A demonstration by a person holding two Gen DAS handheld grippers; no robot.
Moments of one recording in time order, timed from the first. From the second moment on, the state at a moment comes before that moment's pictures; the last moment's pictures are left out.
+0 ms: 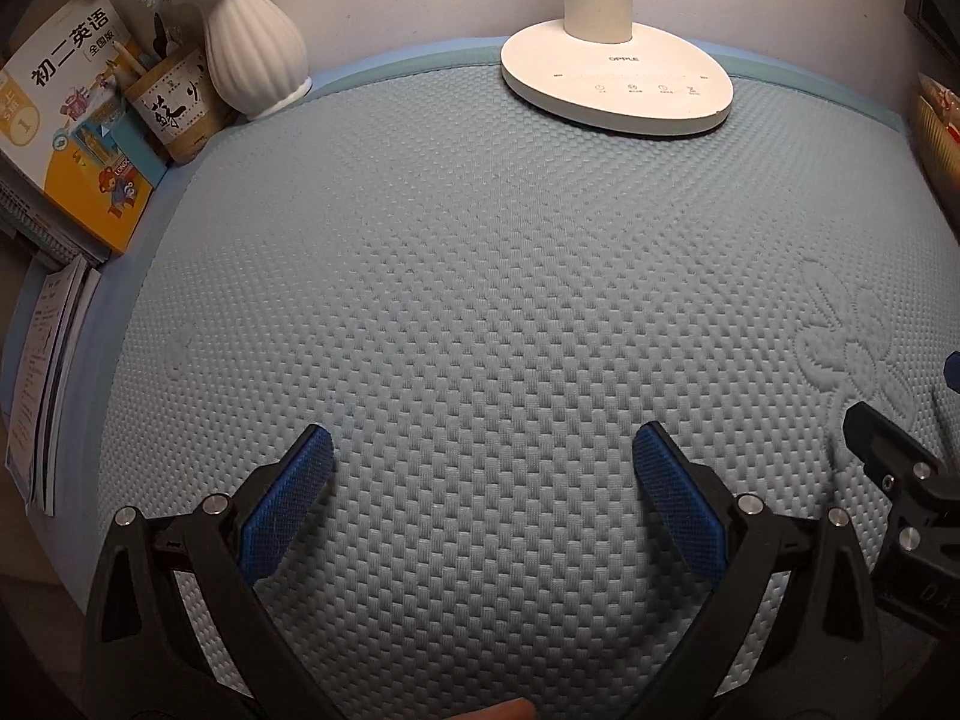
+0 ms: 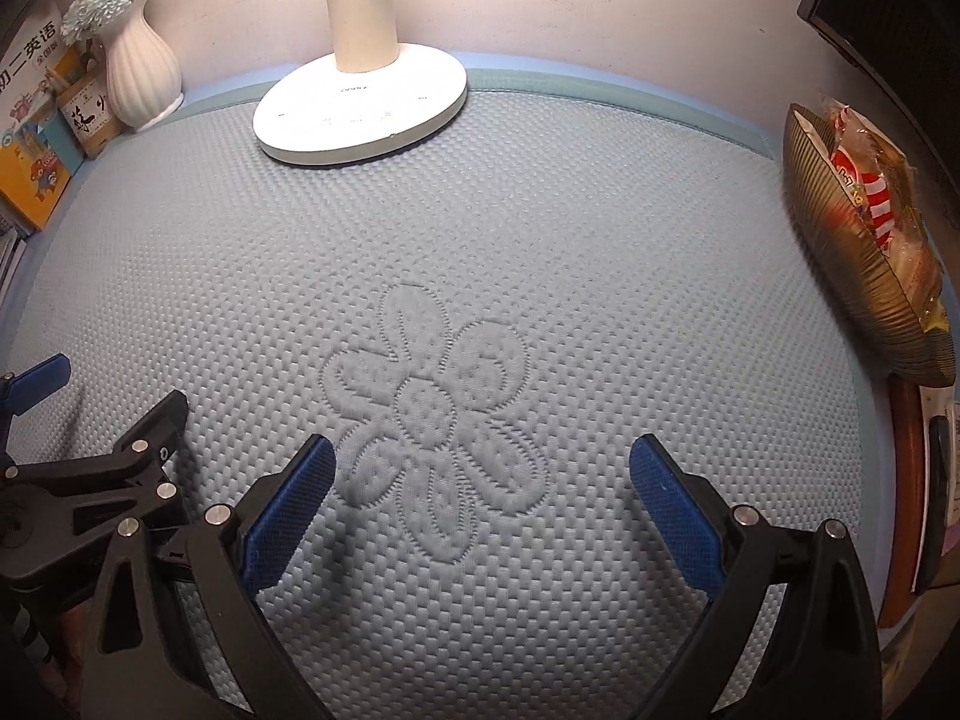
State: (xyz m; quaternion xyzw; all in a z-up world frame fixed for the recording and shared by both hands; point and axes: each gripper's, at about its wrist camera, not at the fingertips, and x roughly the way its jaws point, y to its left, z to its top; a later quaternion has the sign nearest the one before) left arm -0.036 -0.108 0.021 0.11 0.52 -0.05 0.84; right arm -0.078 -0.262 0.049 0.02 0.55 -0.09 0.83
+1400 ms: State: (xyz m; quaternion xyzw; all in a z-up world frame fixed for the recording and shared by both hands) left arm -0.049 -0.093 0.013 0.04 0.48 -0.05 0.88; right arm -0.104 -0.257 0.017 0.05 0.46 -0.09 0.88
